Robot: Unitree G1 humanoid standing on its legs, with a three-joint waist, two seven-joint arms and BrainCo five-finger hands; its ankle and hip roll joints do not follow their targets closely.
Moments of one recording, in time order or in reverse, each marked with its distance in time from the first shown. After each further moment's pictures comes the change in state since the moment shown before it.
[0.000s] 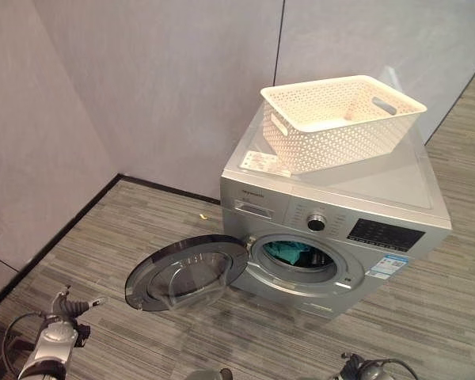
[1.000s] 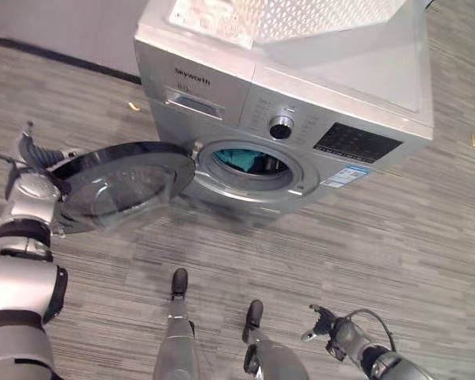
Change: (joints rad) left arm -0.949 0.237 -0.334 0.273 -0.038 -0.009 0.084; right arm -0.214 -0.009 0.199 -0.130 -0.003 -0.034 -0.055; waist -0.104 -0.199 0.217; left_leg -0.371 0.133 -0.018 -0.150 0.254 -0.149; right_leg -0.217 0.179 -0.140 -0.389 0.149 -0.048
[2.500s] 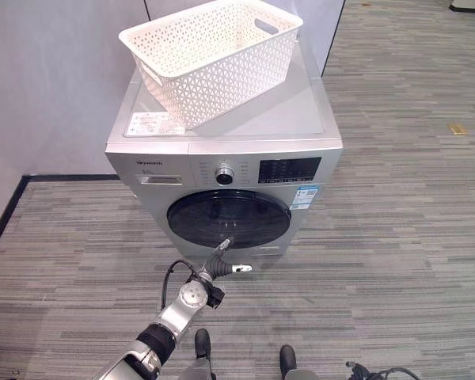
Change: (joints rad) left arm 0.735 -0.632 -0.273 -0.620 -0.078 -0.076 -0.153; right arm 0.284 -0.058 -0.140 0.088 0.007 -0.001 -0.042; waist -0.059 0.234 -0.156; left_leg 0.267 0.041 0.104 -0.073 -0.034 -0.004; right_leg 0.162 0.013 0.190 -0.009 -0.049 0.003
